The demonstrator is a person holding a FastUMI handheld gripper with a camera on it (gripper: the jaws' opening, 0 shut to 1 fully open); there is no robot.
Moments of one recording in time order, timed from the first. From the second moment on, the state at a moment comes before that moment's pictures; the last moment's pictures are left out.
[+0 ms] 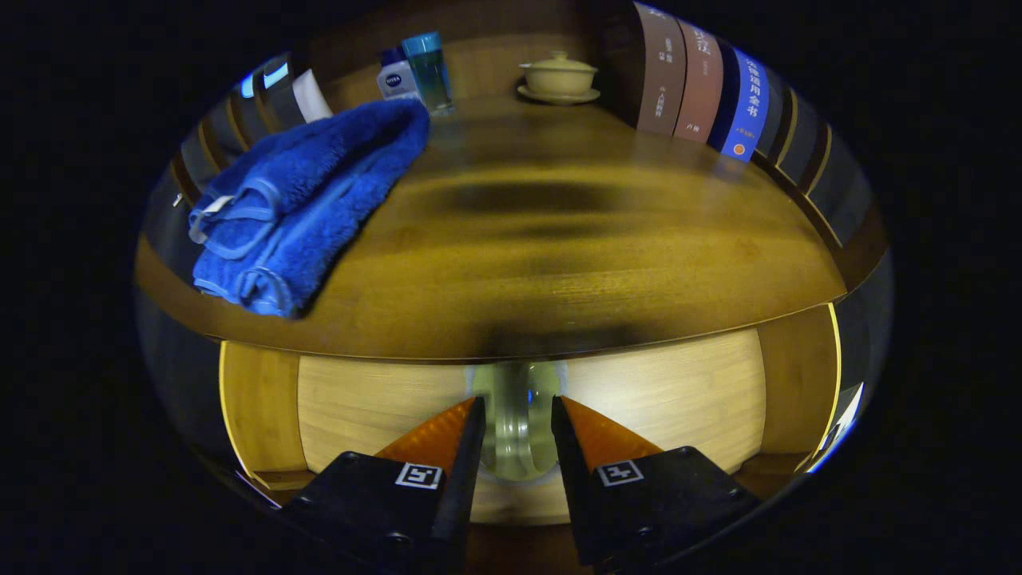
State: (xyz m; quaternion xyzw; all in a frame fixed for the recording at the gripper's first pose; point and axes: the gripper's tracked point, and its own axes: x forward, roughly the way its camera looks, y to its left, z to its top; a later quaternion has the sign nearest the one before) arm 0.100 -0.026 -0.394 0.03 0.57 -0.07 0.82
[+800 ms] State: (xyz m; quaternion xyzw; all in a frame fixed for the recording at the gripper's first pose) arm 0.076 -0.007 -0.276 0.05 0.44 -0.03 0.90
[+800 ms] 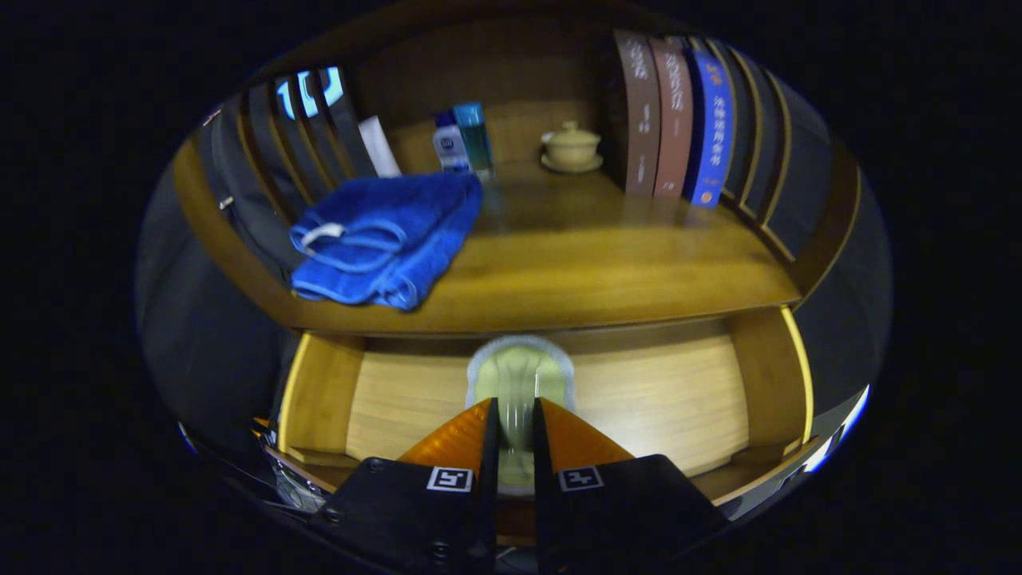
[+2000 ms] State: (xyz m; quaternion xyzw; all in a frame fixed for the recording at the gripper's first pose) arm 0.240 -0.039 -0.268 0.06 0.38 -0.05 0.92
